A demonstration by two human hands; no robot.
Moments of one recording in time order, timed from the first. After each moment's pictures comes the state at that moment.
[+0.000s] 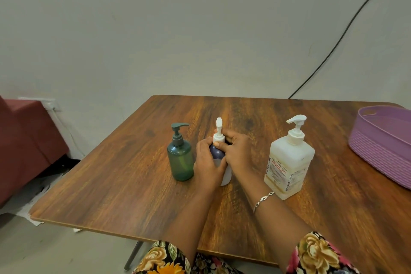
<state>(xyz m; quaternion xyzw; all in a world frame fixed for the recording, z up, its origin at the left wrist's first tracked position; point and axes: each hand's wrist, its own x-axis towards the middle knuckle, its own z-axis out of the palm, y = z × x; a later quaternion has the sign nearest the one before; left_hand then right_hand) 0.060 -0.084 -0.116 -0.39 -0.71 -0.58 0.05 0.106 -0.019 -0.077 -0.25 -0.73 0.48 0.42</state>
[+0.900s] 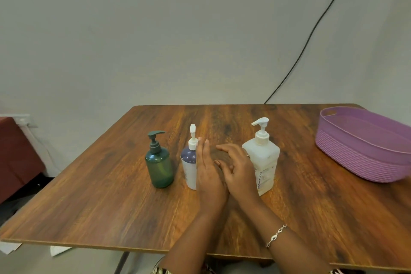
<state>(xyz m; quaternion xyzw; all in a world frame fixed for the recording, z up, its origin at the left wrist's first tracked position) 0.137 -0.079 -0.103 -0.41 -0.71 -0.55 0.13 0.188 -0.032 -0.086 -0.21 -0.79 0.23 0.52</state>
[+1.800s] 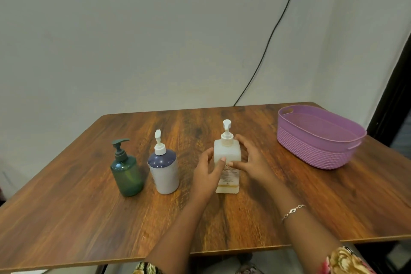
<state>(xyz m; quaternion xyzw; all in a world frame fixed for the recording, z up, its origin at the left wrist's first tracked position) 0.175 -0.053 -0.084 -0.45 -0.63 -0.60 -0.20 0.286 0.040 -0.066 -0.30 -0.75 0.47 0.35</state>
